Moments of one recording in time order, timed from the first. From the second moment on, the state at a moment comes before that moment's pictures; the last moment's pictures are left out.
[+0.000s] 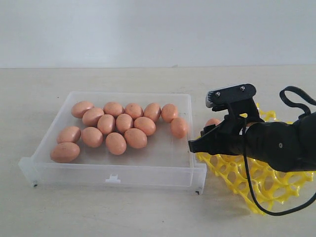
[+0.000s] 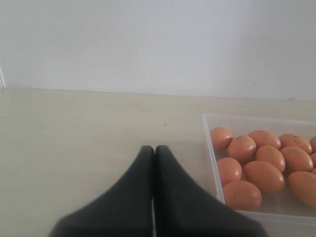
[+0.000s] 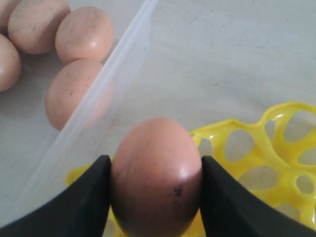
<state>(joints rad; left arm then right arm) 0.07 0.00 0.00 -0.04 0.21 0.02 0.53 1.76 -0.63 0.41 -0.37 -0.24</state>
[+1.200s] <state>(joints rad) 0.07 0.00 0.00 -0.04 0.21 0.02 0.53 1.73 -0.63 0.41 -0.36 -0.27</state>
